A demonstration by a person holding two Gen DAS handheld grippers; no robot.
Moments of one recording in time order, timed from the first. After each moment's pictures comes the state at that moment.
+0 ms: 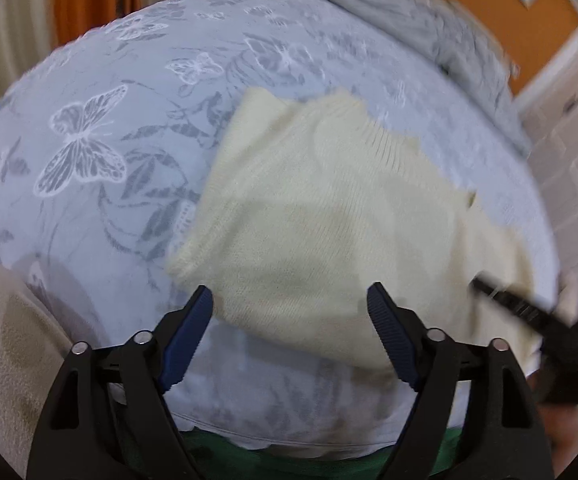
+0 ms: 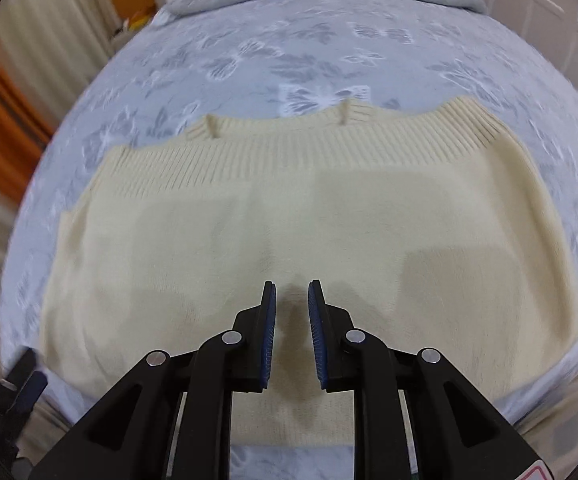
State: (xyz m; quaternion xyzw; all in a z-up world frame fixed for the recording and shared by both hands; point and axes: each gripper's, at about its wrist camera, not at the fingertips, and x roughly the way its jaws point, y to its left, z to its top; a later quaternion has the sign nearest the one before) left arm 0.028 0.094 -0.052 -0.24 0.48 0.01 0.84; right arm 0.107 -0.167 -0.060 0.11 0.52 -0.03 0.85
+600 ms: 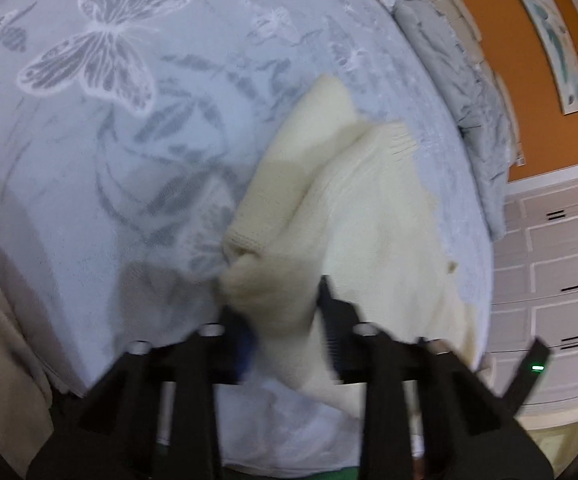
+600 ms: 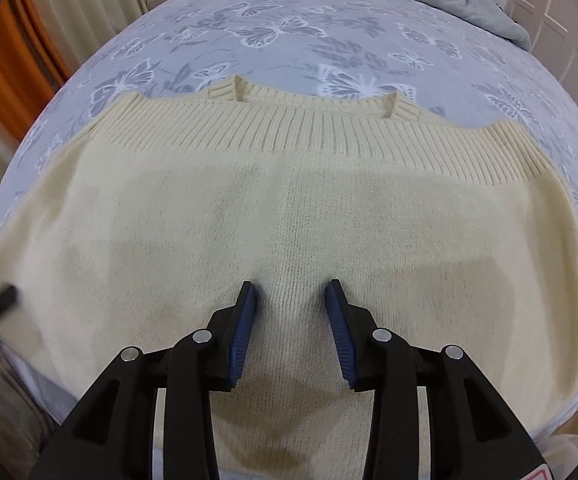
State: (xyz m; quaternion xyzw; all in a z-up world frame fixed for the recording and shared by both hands) left arm 0.048 0.138 -0.090 -0.42 0.48 0.01 0.77; right arm 0.120 -0.143 -0.089 0.01 0.53 0.02 0.84
